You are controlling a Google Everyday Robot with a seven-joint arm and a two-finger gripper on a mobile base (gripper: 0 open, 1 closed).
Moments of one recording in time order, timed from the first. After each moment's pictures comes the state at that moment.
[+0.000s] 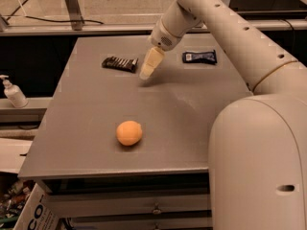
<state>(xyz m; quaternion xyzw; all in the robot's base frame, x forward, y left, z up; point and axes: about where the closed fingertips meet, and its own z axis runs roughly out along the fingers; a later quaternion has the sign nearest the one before) 0.740 0.010 0.840 -0.64 0.71 0.14 0.27</state>
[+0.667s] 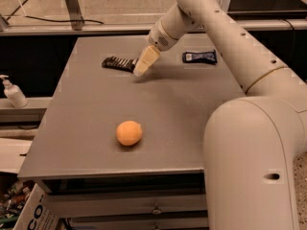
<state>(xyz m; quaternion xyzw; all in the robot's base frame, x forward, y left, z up) 0.758 0.029 0.837 -0.61 0.71 0.18 0.31</state>
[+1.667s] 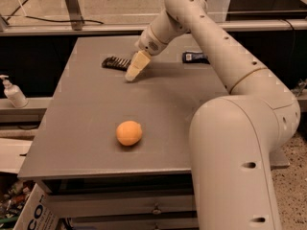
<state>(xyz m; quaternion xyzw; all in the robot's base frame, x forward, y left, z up) 0.758 0.062 0.814 -0.62 0.70 0.21 0.29</state>
